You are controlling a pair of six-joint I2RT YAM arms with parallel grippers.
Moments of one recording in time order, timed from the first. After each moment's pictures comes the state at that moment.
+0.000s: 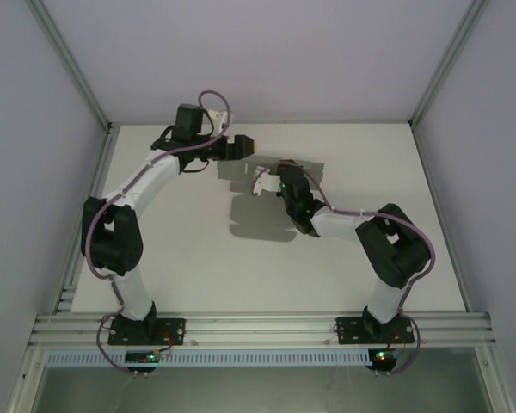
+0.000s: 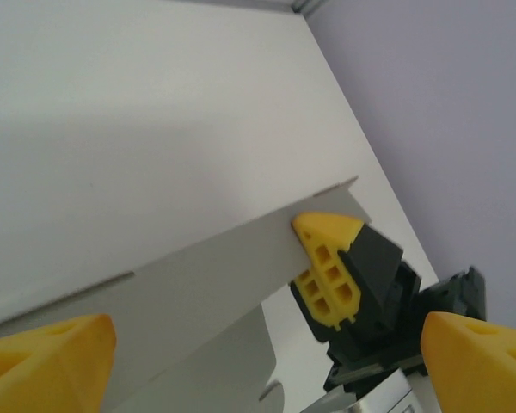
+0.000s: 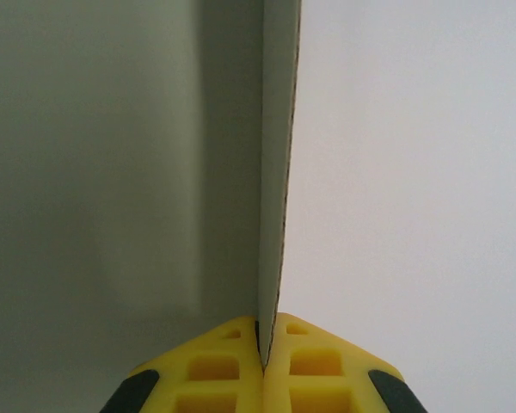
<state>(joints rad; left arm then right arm) -0.36 1.81 1.55 -0.38 0.69 -0.39 0.66 1.75 0.92 0.60 0.53 -1.33</state>
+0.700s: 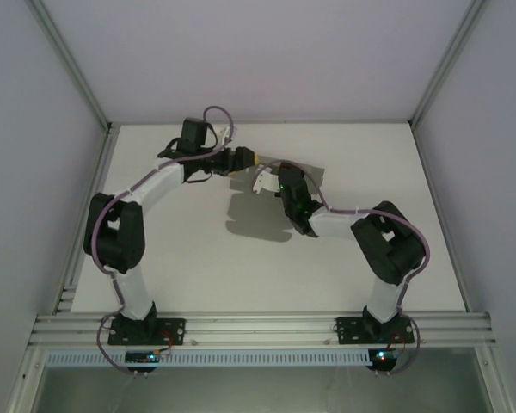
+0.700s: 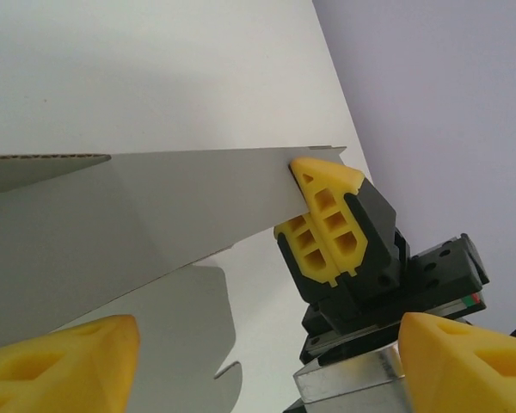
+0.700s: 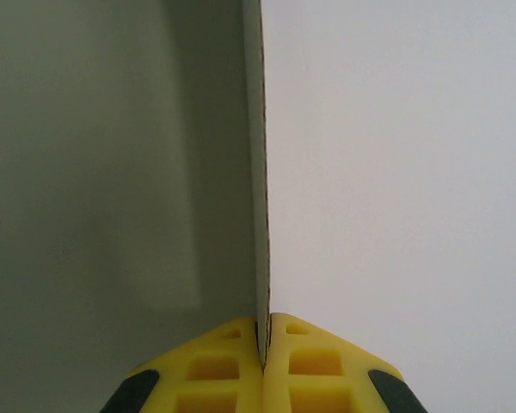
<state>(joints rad) -0.37 1.82 1.43 -0.29 0.77 -0.50 0.66 1.79 0.92 0.62 0.55 -1.21</state>
